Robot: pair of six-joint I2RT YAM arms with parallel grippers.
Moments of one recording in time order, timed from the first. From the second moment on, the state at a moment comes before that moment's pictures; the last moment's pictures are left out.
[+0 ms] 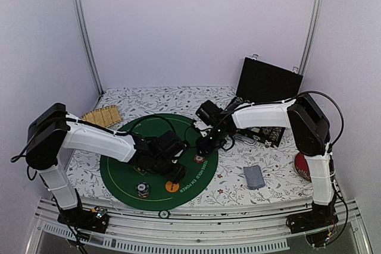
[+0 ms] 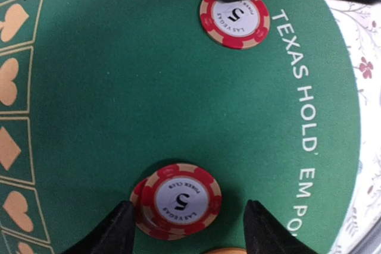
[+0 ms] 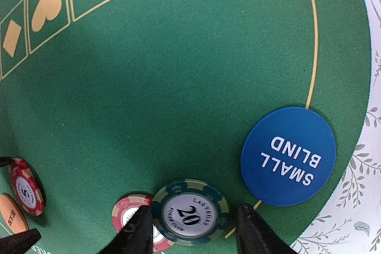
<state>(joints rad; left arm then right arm) -1.03 1.77 0.96 -0.30 -0.15 -0.39 0.85 2.17 1.60 -0.60 -0.09 0.22</state>
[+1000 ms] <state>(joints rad) -1.00 1.72 0.90 -0.28 -0.16 -0.37 0.91 2.19 1.66 -0.67 -0.06 0.18</state>
